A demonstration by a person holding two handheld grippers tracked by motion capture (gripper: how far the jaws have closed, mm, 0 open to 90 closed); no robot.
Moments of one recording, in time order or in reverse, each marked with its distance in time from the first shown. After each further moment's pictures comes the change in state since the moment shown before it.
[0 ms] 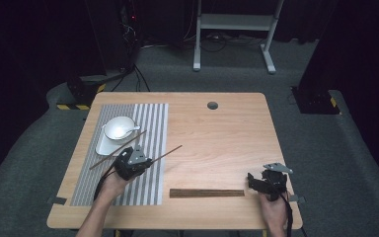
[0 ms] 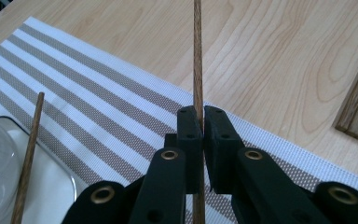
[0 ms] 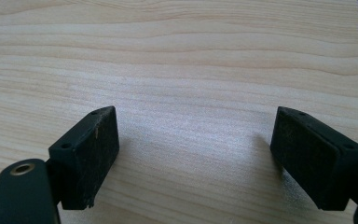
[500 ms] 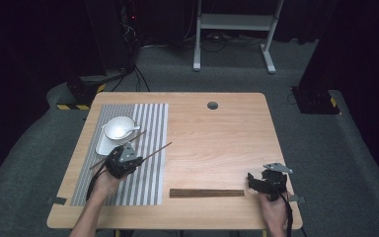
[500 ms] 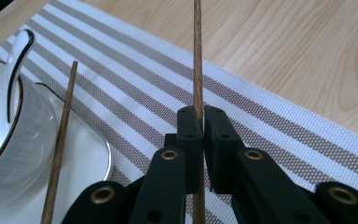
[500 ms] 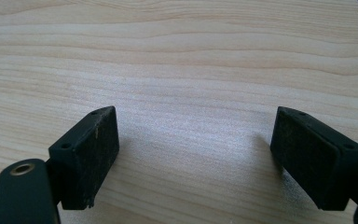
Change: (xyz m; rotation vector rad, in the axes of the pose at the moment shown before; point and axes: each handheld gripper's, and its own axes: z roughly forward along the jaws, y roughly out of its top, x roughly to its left) left arm 0.017 -0.017 -0.009 0.028 0.050 -0.047; right arm 0.000 0.000 0.000 0.000 0.000 0.000
